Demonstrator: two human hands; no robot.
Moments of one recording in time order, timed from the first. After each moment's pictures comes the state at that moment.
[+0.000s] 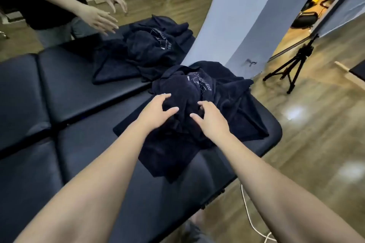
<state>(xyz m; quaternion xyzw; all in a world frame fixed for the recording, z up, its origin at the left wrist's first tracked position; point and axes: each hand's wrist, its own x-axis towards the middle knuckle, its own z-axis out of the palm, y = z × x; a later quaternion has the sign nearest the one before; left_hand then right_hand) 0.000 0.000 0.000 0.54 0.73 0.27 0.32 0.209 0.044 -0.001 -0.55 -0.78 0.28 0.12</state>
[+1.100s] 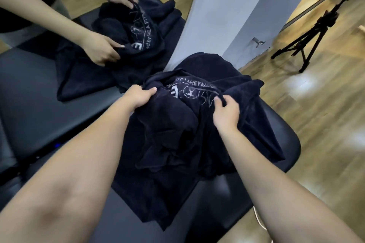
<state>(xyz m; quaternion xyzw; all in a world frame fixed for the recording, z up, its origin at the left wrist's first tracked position) -0.077 0.220 -0.068 0.34 0.84 0.14 0.40 0.207 0.220 -0.085 -0.71 -0.48 0.40 0.33</state>
